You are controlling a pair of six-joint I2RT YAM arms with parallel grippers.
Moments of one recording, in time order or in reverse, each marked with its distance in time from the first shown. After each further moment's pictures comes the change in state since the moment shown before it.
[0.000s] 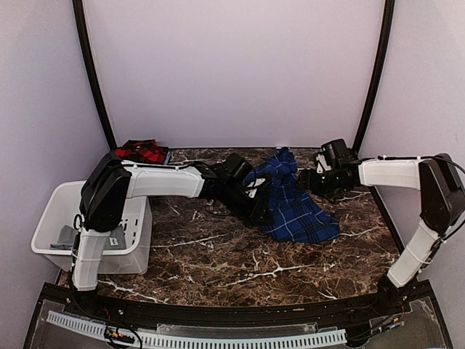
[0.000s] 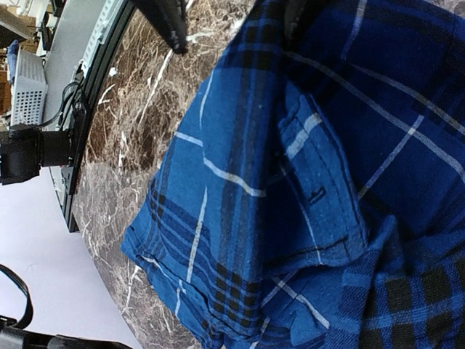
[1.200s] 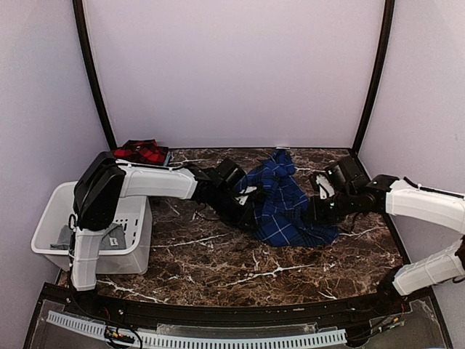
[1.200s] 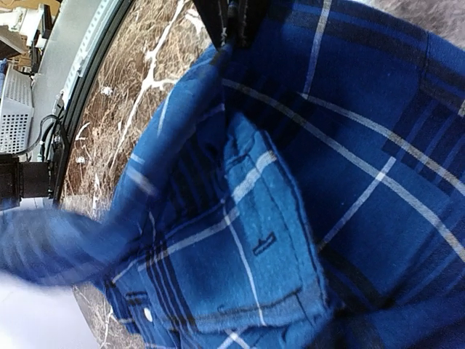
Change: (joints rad) left arm 0.022 -0.049 -0.104 -0.071 0.011 0.077; right arm 0.248 -0.405 -0.217 -0.264 0.002 0.023
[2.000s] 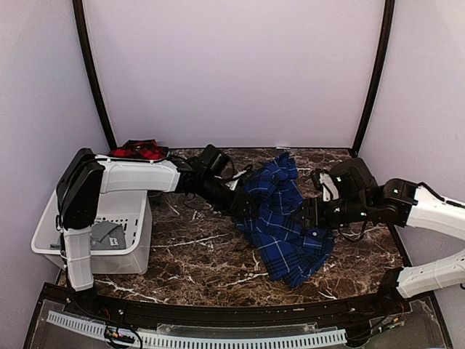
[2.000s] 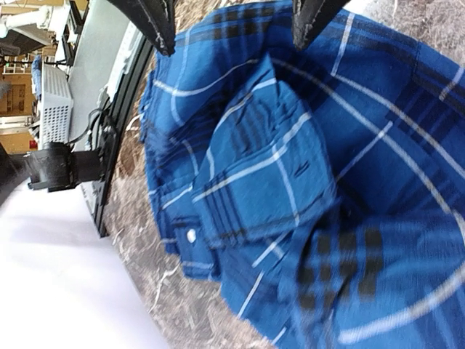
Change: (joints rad) left arm 0.055 -0.131 -0.098 0.100 0.112 -0.058; right arm 0.296 -0.232 0.015 -0.101 0.159 0.201
